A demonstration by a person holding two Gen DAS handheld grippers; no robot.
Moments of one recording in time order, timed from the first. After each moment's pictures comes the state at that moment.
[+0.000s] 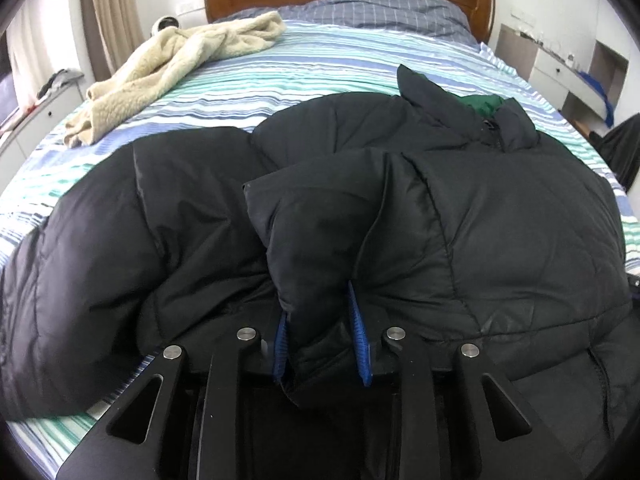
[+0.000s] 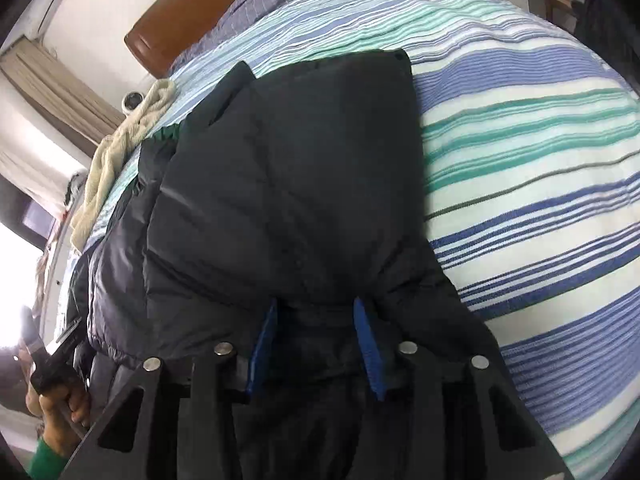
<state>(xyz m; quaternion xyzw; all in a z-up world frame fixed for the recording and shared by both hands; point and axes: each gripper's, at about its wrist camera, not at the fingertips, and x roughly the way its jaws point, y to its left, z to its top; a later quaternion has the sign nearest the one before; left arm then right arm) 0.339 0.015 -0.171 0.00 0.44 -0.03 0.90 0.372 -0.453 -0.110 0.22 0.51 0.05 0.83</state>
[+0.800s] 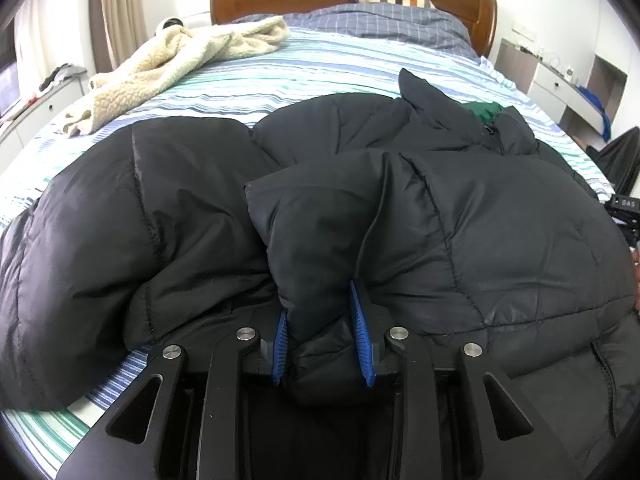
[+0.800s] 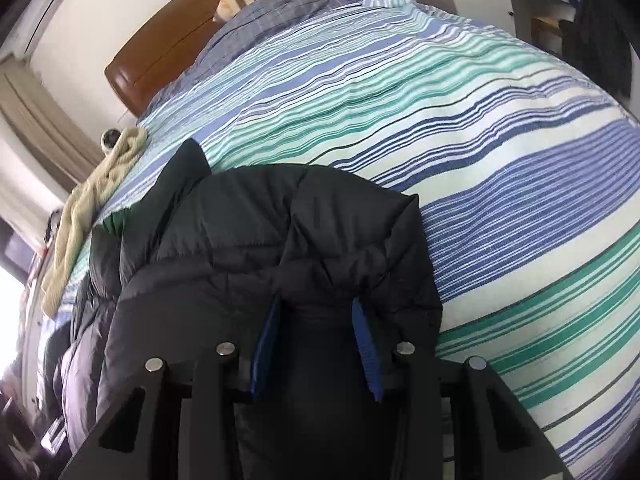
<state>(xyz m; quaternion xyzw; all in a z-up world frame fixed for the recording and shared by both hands) 0.335 0.017 -0.180 -0.02 0.42 -0.03 0.91 0.464 -0.480 -0.112 0.21 0.47 0.00 0.86</state>
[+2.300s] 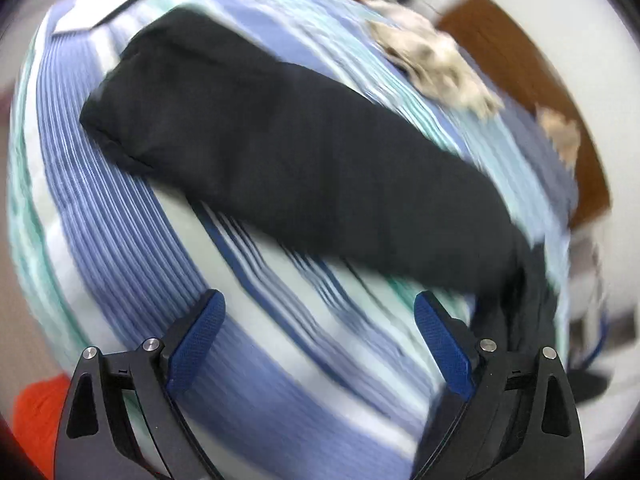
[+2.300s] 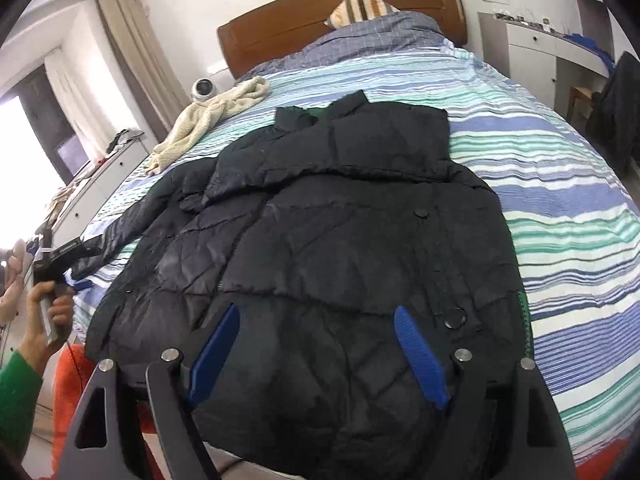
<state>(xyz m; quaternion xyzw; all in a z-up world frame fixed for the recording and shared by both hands) 0.169 0.307 -0.174 -0.39 0.42 0.15 0.81 0.123 -0.346 -0.005 0.10 0.42 0.11 0.89</state>
